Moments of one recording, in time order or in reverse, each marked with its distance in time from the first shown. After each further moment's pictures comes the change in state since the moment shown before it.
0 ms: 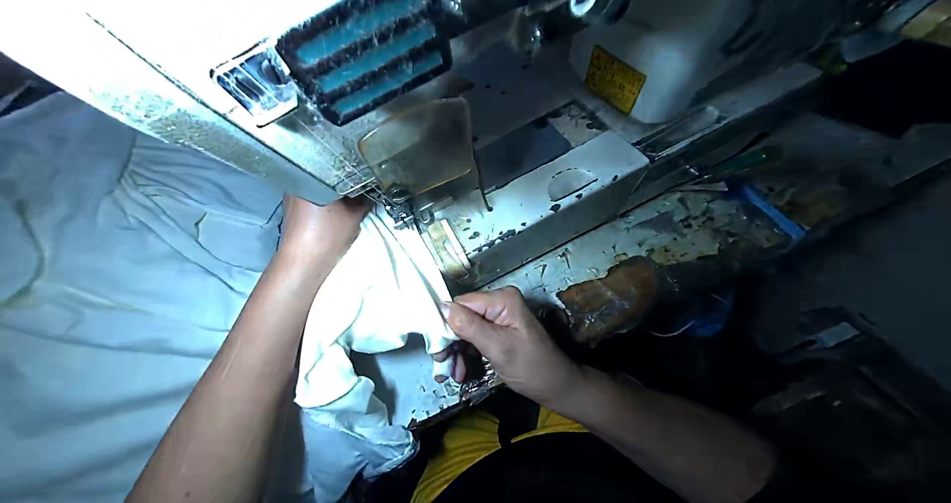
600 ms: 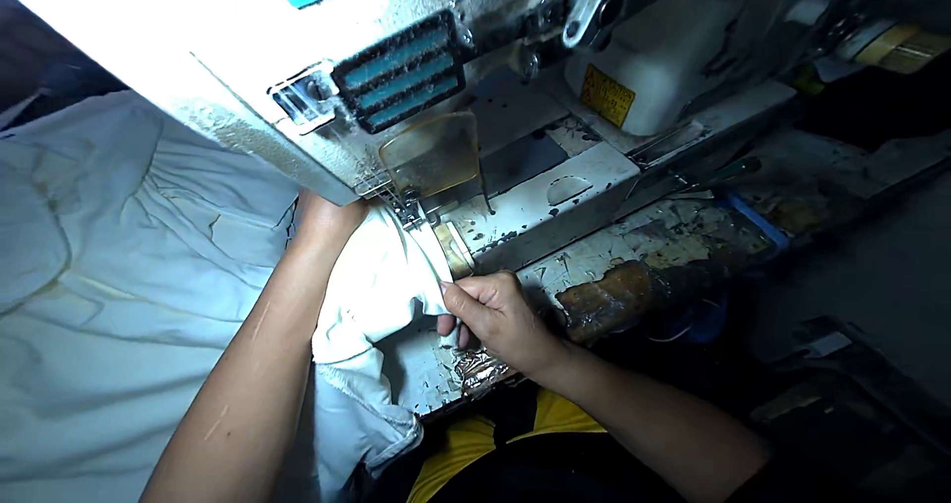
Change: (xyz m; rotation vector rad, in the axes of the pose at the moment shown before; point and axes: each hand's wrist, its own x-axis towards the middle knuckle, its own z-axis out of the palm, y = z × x) left_hand 0.026 -0.075 0.053 0.111 0.095 -0.016; right_hand 0.017 0.011 -0.004 -0.321 0.048 -0.157
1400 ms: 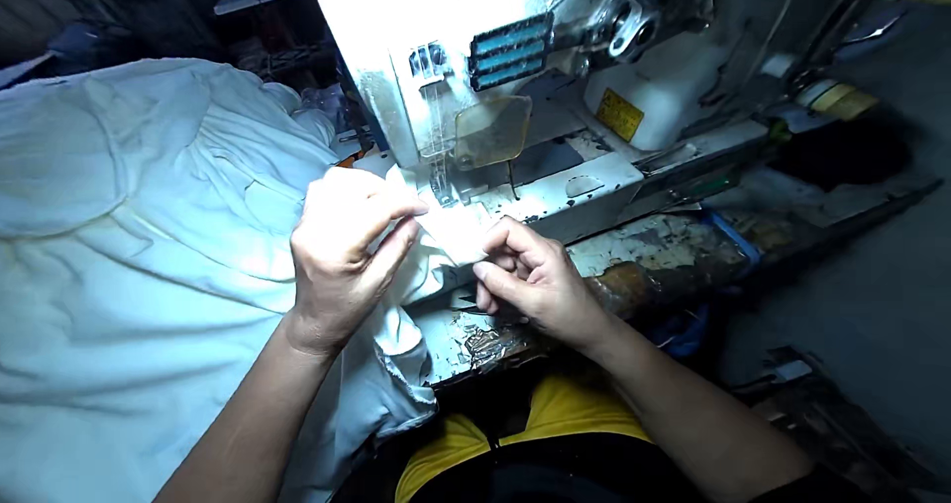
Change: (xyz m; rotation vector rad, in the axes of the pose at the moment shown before) left_hand -0.092 0.081 -0.113 -0.402 0.269 0.456; right_hand -0.002 -0.031 -0.020 -0.130 -0.084 -0.214
